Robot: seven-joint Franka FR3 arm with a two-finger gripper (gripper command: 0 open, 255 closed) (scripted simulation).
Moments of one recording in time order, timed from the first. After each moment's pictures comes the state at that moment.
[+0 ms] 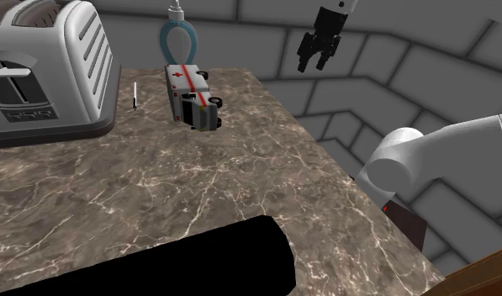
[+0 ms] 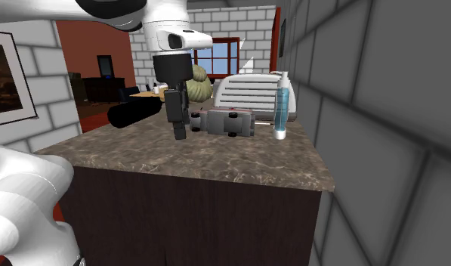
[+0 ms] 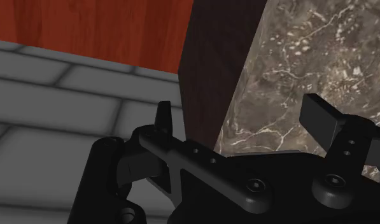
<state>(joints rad) -0.02 -0.75 -0.04 -2.29 0.01 1.62 0.13</state>
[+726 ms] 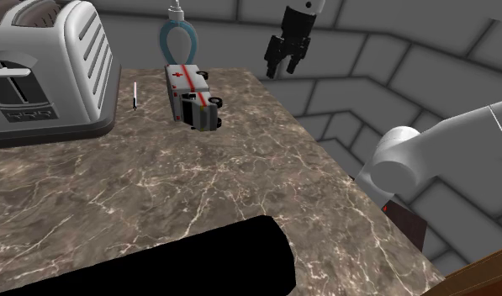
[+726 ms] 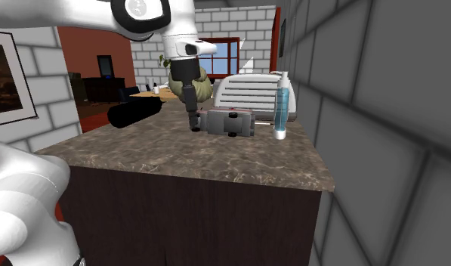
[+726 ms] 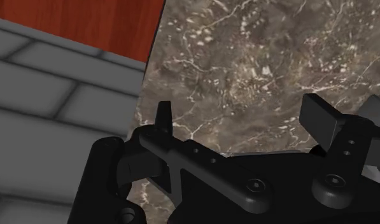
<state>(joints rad) 0.07 -0.64 0.12 -2.24 0.09 1.71 0.24</state>
